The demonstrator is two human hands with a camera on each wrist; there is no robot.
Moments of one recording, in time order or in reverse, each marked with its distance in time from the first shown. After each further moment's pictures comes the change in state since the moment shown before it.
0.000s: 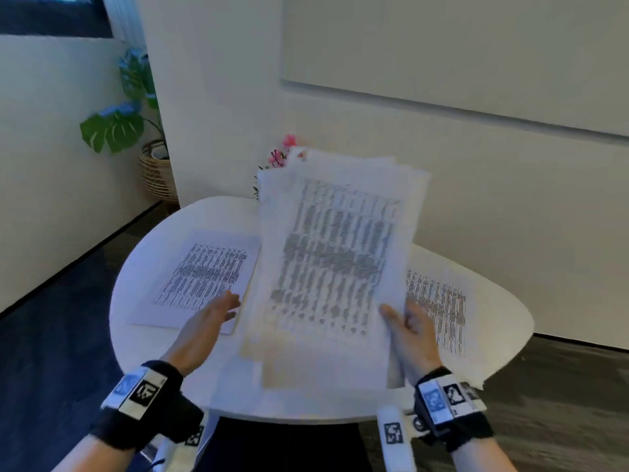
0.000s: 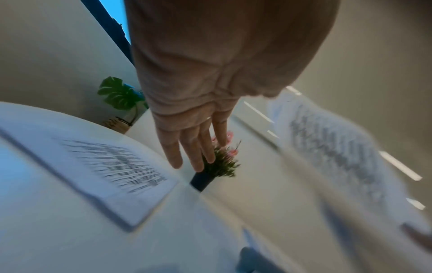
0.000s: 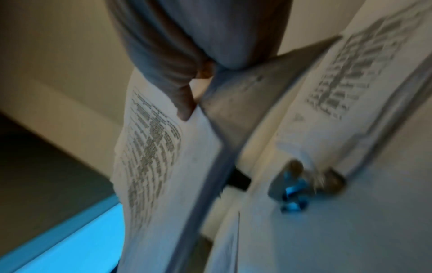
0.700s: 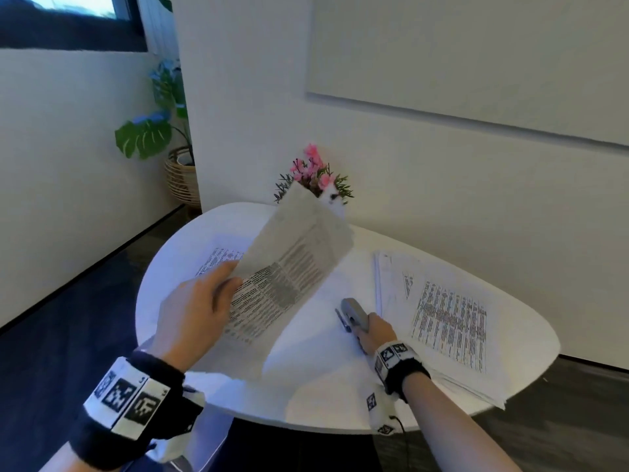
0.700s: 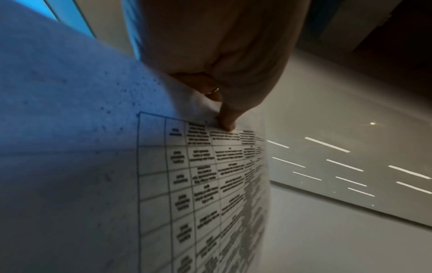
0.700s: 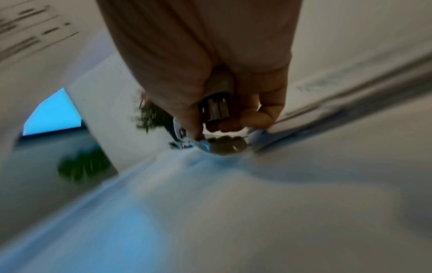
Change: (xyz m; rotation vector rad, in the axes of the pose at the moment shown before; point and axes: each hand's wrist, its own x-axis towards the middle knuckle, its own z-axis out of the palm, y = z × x) left_hand -0.039 0.062 -0.028 0.657 0.500 0.581; right_hand 0.084 0.088 0.051 -1.093 -0.293 0.163
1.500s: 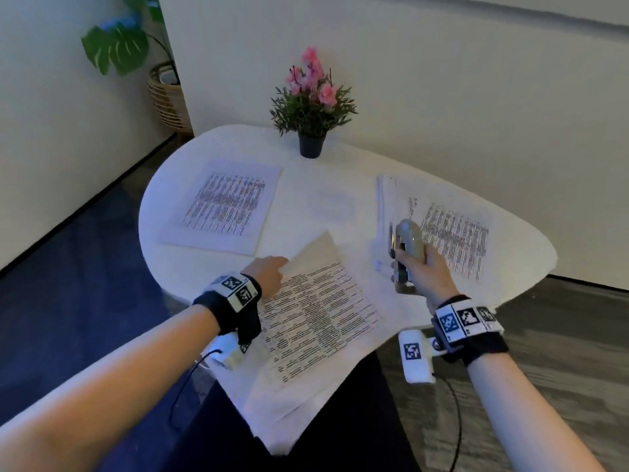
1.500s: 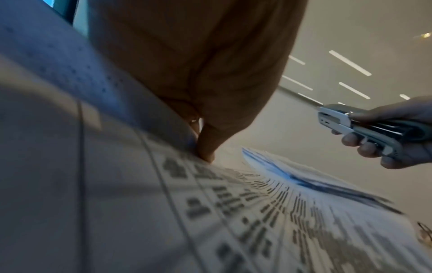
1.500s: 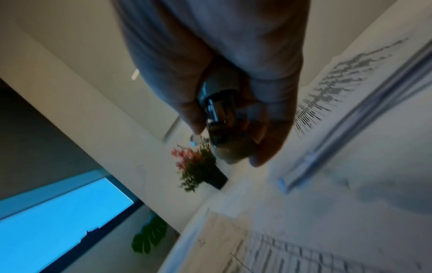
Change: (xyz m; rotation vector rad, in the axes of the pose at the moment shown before) left_hand -0.043 -0.015 0.126 0.200 -1.025 -0.270; right_hand -0.101 0.029 -0.050 0.852 0.131 0.036
